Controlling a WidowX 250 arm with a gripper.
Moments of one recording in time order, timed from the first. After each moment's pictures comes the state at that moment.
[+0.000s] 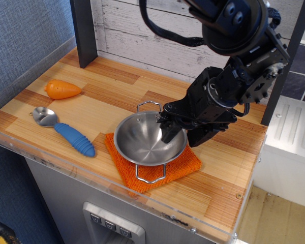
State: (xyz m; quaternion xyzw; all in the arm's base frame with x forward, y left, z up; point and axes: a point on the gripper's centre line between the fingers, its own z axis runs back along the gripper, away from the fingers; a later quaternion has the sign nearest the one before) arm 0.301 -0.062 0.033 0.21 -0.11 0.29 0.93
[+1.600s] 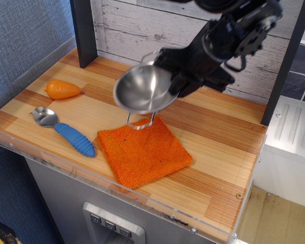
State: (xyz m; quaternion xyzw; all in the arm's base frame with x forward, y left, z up) arm 0.350 -0.041 0.080 0.23 -0.17 0.13 0.95
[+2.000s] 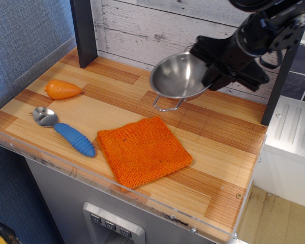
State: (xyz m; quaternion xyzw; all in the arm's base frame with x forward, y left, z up) arm 0.376 -0.079 0.082 0.21 -0.20 0.01 0.96
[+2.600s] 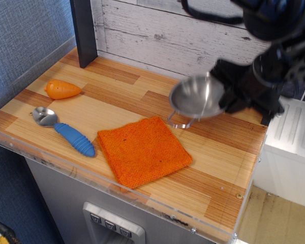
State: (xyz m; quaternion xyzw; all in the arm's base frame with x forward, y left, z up) arm 0.364 -0.109 0.048 0.20 -0.18 -0.09 0.96
